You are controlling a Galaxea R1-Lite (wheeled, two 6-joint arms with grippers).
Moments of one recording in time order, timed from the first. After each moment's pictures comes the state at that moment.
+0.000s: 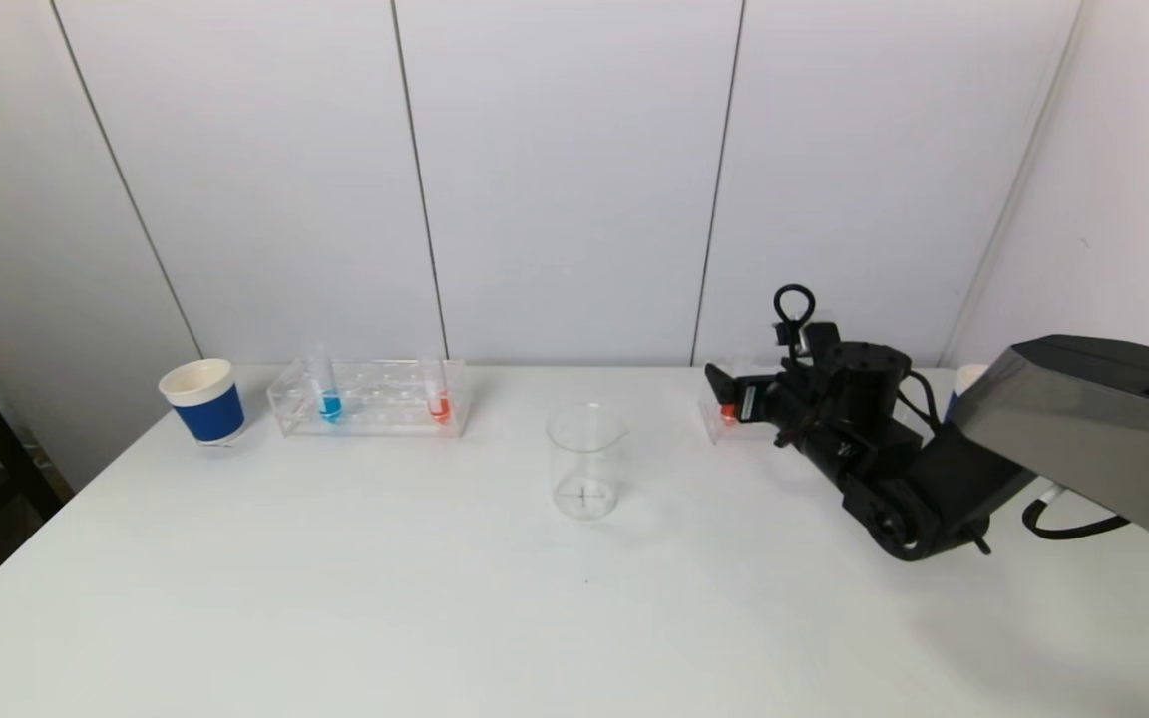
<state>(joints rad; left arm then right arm) -0.01 0.00 -0.03 0.07 -0.06 0.11 0.29 2.34 -1.00 -1.23 -0.12 0.09</state>
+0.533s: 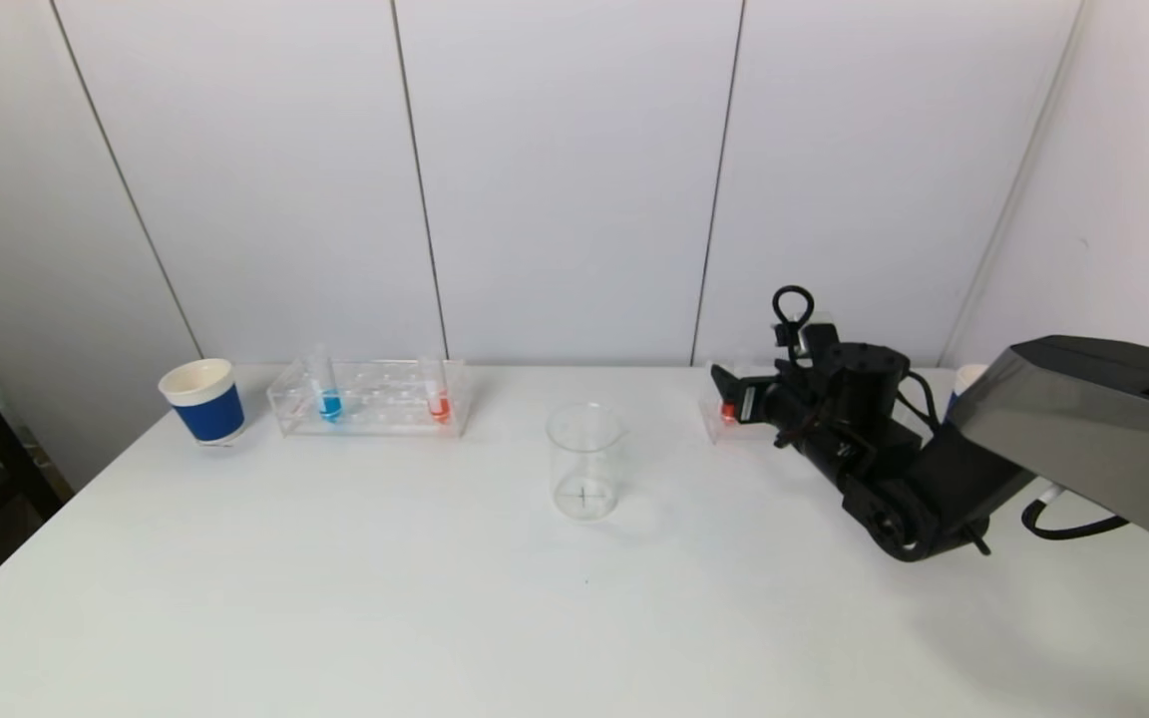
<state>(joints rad) -0.01 0.00 -0.03 0.07 -0.06 0.11 0.29 2.34 -1.00 -1.22 -0.12 0.09</state>
